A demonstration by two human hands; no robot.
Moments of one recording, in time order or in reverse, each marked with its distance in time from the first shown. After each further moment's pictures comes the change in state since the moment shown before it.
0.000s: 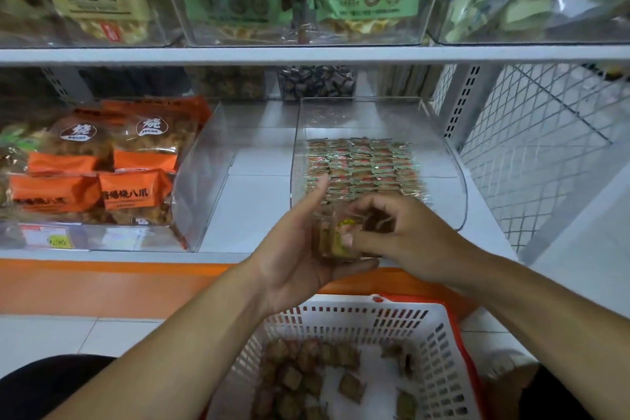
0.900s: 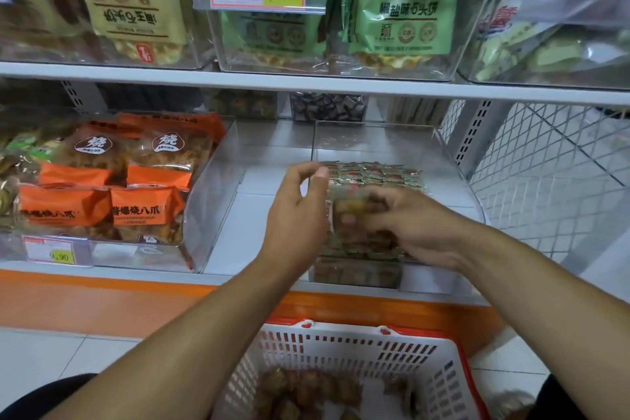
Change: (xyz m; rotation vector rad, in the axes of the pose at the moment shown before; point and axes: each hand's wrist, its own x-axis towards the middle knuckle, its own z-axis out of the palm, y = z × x) left_hand 0.017 0.038 -0.001 0.681 0.594 0.628; right_hand 0.068 0.003 -0.008 0.431 -0.122 0.270
